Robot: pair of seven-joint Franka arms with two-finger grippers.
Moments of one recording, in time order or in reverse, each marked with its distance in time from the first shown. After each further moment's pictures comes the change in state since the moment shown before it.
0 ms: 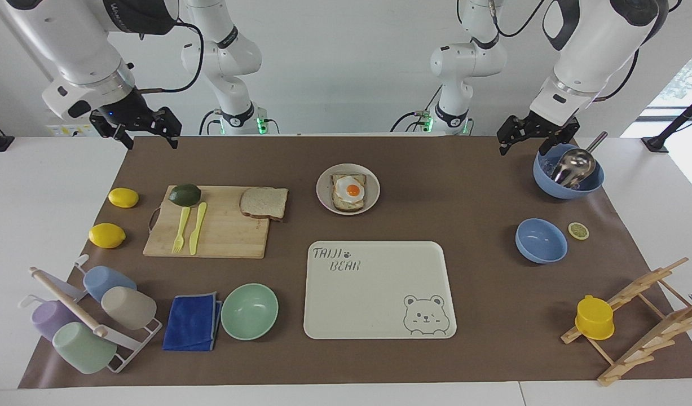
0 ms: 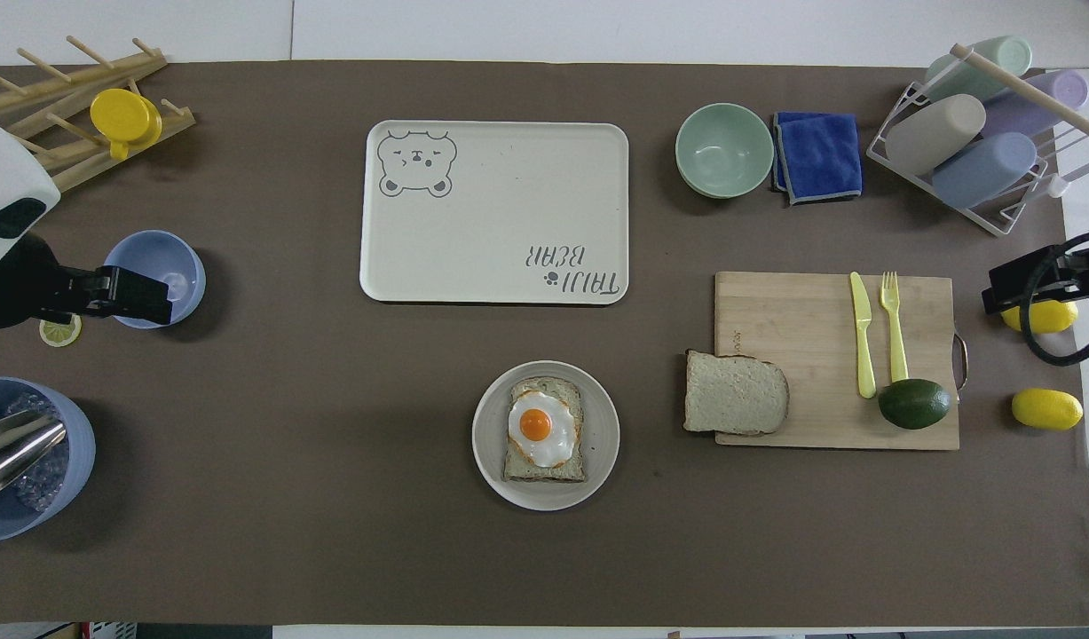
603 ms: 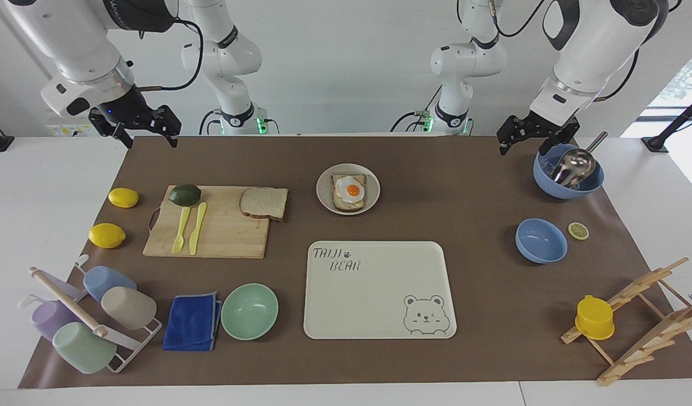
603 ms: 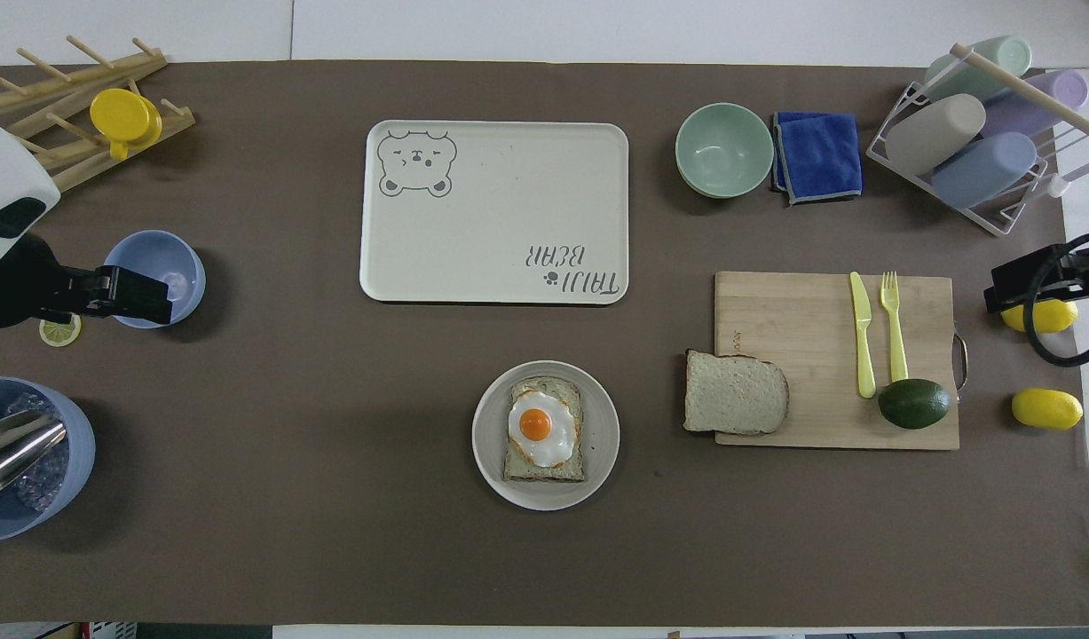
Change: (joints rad) left arm 0.000 0.000 0.000 0.000 0.000 0.000 0.000; right arm 0.000 -0.005 0.000 0.004 0.002 -0.002 0.000
